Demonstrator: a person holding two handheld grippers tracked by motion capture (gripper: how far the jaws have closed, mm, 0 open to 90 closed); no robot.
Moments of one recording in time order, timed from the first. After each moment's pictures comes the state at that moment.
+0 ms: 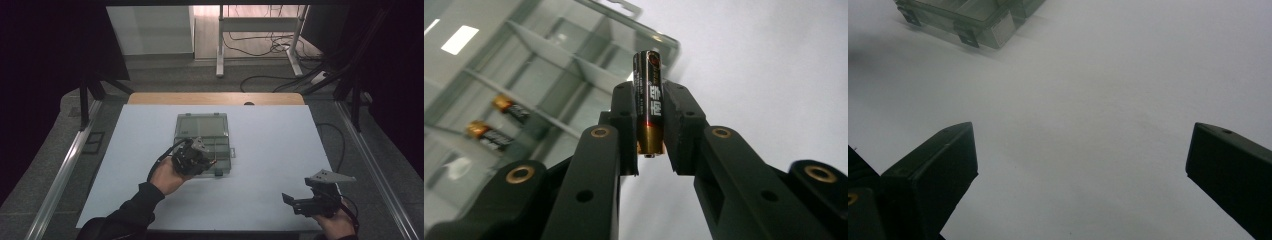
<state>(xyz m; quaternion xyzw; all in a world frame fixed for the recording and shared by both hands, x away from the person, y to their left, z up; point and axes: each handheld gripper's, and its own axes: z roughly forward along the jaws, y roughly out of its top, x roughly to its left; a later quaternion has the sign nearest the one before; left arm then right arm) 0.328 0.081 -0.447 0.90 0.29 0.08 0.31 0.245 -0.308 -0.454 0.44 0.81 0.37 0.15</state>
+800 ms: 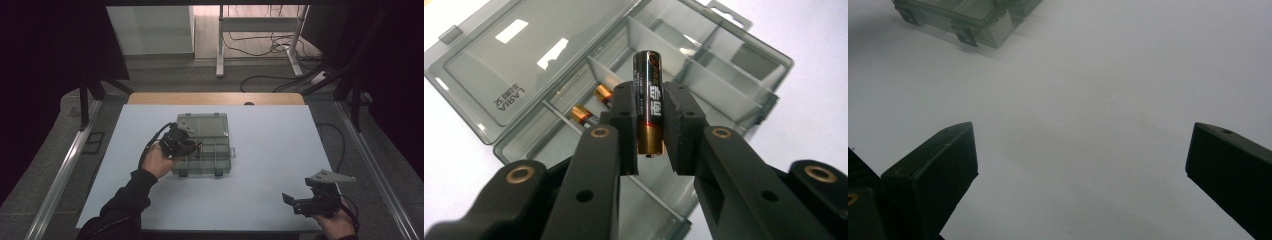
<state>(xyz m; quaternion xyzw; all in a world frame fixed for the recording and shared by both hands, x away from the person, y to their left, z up) 0.372 0.118 -0.449 0.88 0.36 0.11 0.30 0.245 -0.308 -0.454 0.44 0.81 0.37 0.14</state>
